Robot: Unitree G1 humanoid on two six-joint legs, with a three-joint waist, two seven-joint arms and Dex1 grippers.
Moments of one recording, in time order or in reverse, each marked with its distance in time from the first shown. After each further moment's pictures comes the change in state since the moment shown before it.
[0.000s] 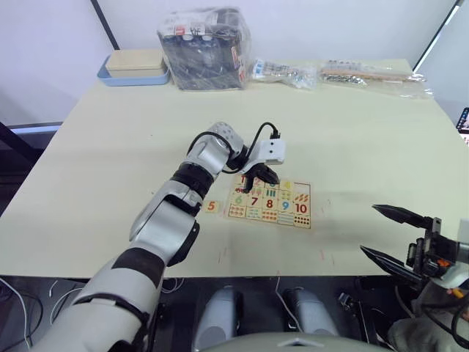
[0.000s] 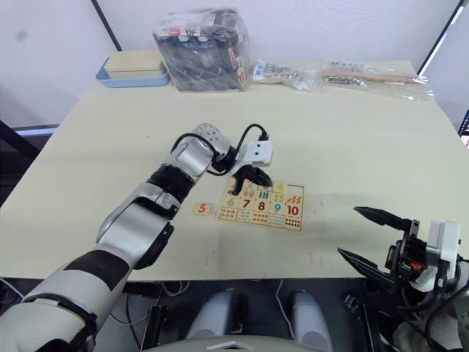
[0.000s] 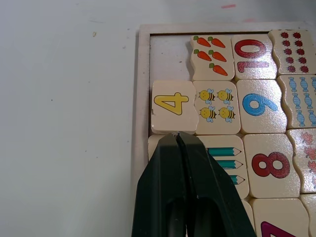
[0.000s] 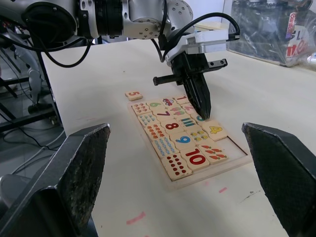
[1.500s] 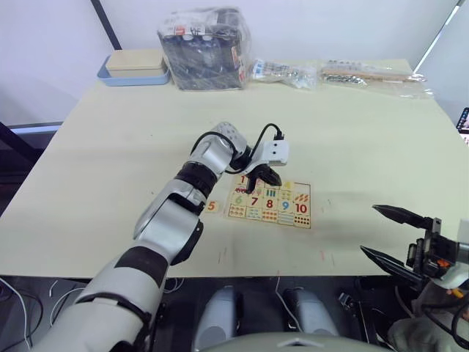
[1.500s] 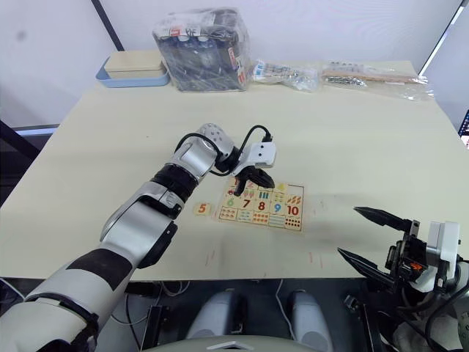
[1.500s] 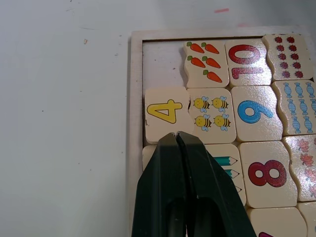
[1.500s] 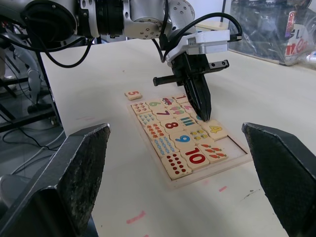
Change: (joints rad) left arm -0.016 -0.027 0.000 0.033 0.015 -0.016 -0.013; right arm 0.005 0.001 0.000 0.000 0.000 0.000 0.000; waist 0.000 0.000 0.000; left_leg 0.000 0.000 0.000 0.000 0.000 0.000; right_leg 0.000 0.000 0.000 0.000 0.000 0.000
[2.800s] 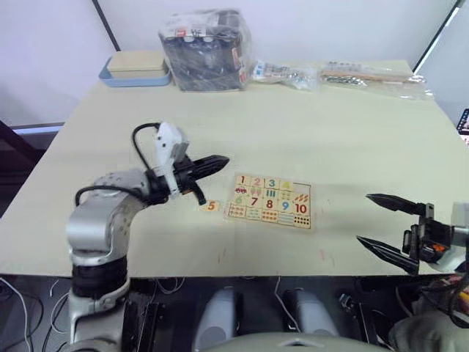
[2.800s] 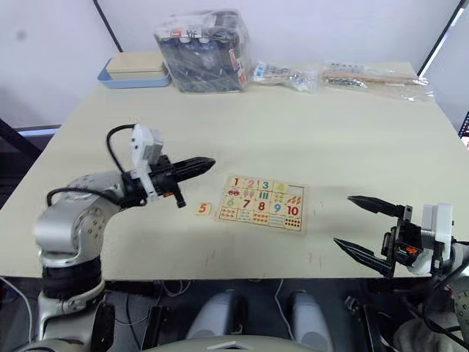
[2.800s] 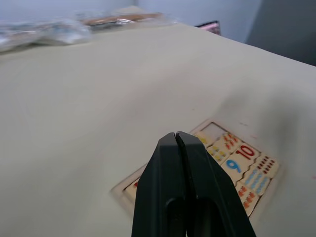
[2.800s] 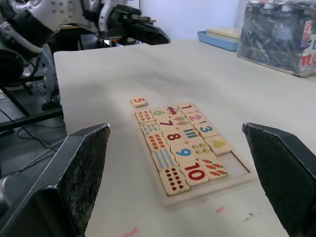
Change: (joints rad) left arm 0.822 0.265 0.718 -1.376 -0.607 0.838 0.454; right arm -0.129 -0.046 0.030 0.022 0.010 0.084 0.017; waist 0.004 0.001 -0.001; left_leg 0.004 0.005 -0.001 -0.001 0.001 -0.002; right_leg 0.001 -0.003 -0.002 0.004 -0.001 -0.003
